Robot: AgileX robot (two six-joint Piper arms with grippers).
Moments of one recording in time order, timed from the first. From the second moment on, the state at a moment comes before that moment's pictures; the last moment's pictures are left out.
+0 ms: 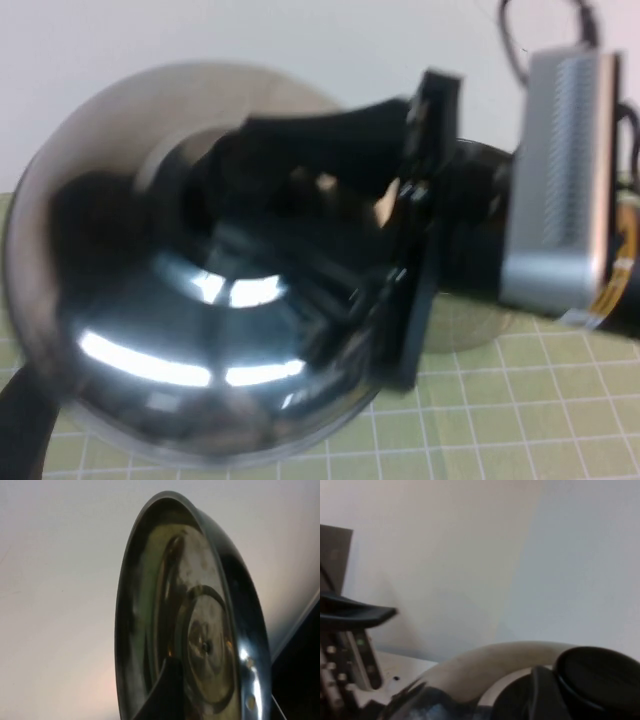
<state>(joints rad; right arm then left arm) 0.73 1.39 -0.94 -0.89 -0.90 0.52 -0.02 0.18 -0.11 0.83 -0.76 -2.37</state>
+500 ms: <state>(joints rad) 0.89 1.48 -0.94 -0.82 -0.93 0.49 -0.02 0.18 -0.11 0.83 -0.81 -2.37</state>
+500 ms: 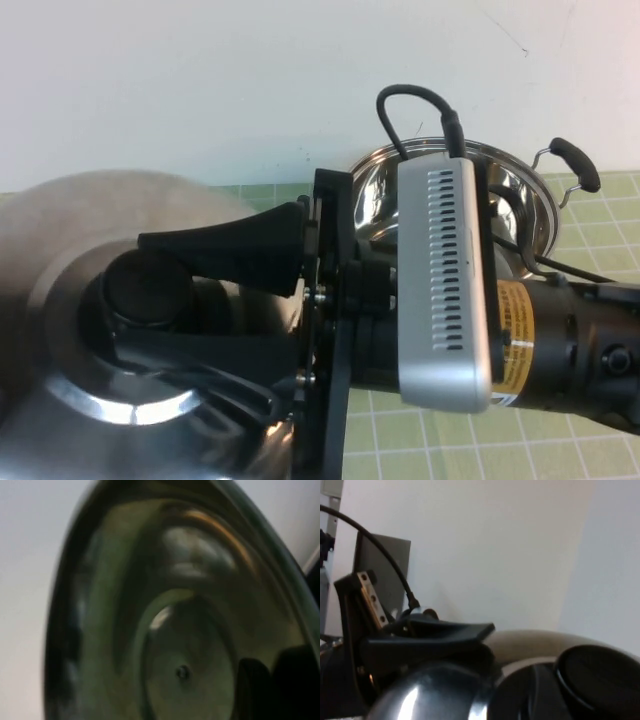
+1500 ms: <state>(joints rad) 0.89 1.21 -0.99 -0.64 -0.92 0.16 -0.02 0.51 -0.81 1.69 -0.66 -2.53</state>
